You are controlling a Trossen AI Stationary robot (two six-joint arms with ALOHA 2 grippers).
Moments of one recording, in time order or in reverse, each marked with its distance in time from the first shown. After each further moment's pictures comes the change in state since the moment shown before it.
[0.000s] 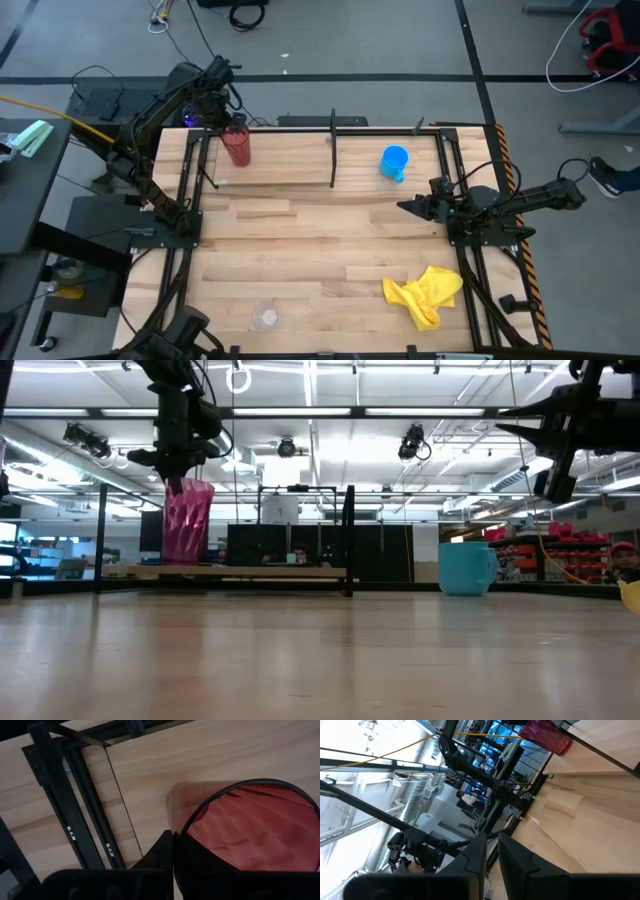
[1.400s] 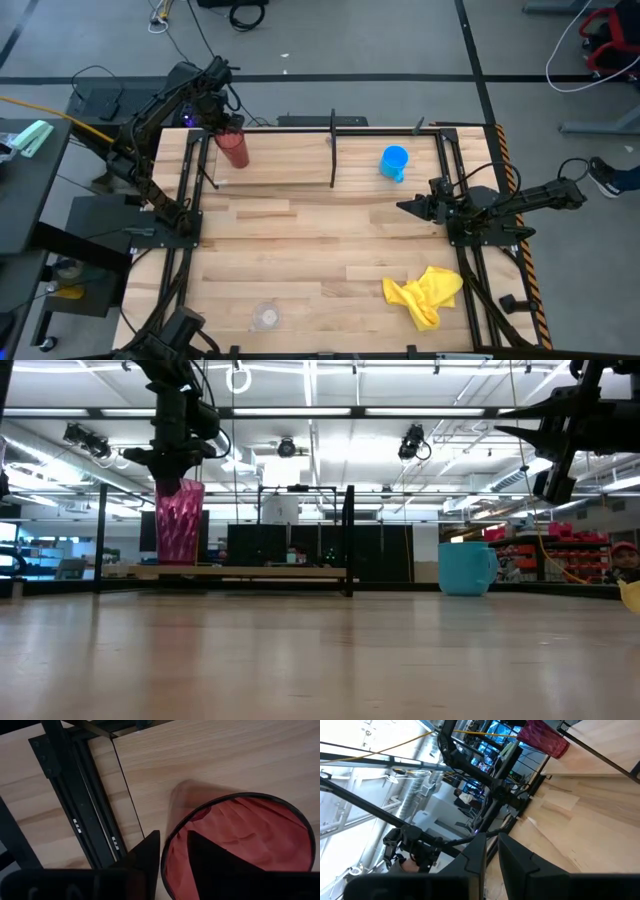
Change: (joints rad) left arm 0.010 -0.003 0.000 -0.032 -0.014 0.002; right arm 0.000 0.009 0.000 0.000 -0.001 -0.031
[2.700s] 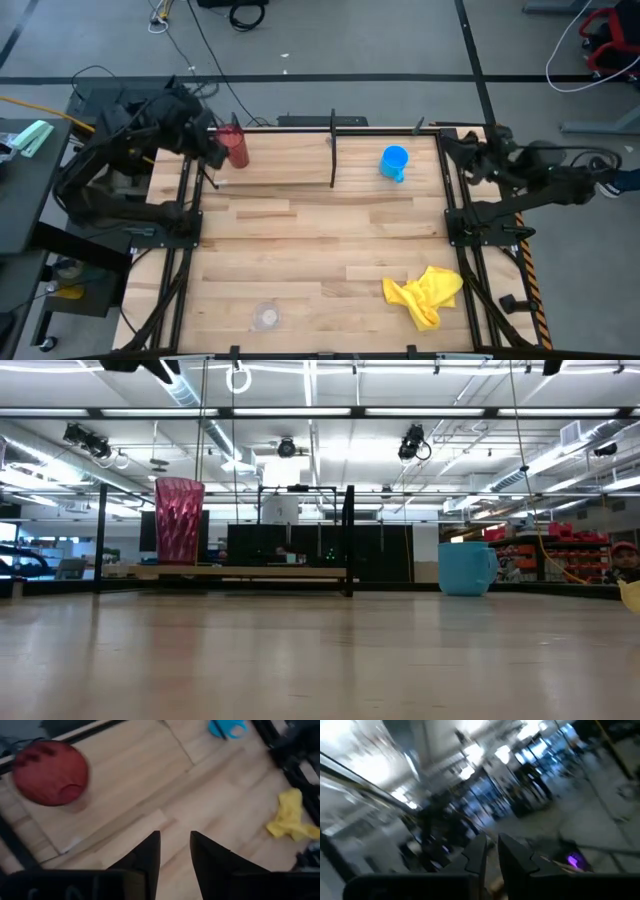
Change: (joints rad) left arm -0.572 -0.491 0.070 0.014 0.075 -0.295; right arm -0.001 0.177 0.747 -0.406 0.330 -0.568
